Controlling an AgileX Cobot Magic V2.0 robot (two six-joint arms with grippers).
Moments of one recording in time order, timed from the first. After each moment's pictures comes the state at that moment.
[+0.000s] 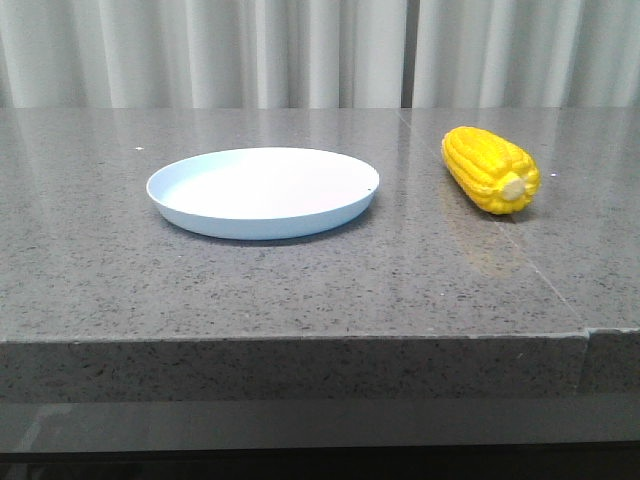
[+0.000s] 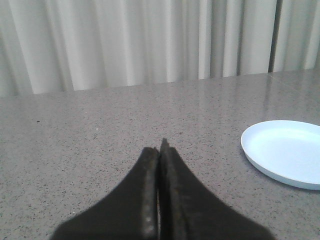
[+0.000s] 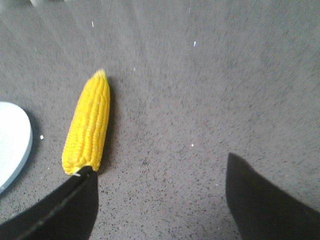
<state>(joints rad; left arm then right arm) -0.06 0.06 -0.47 -0.07 0.55 0.10 -0.06 0.82 -0.87 0.19 0.67 0.05</state>
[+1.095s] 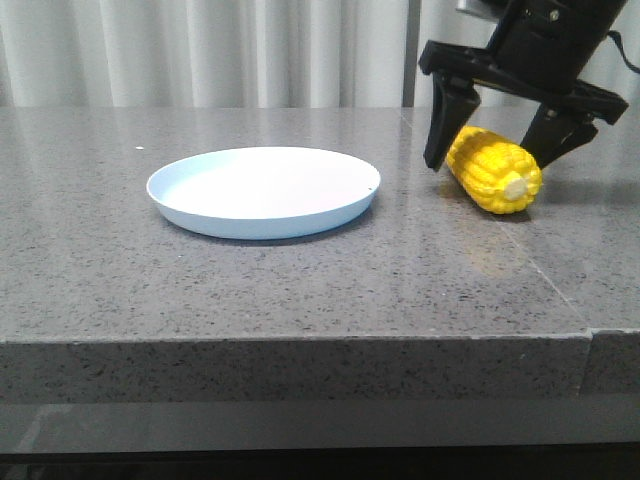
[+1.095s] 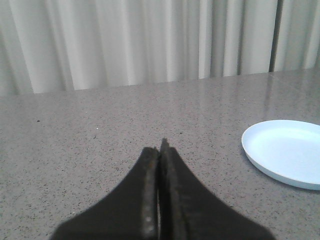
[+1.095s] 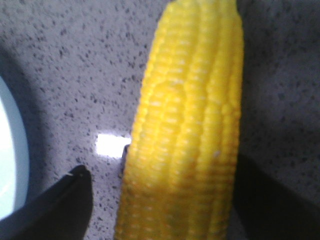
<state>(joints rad) -0.06 0.06 -0.47 -0.07 0.55 0.10 0.20 1.82 -1.44 0.30 0.85 0.05</state>
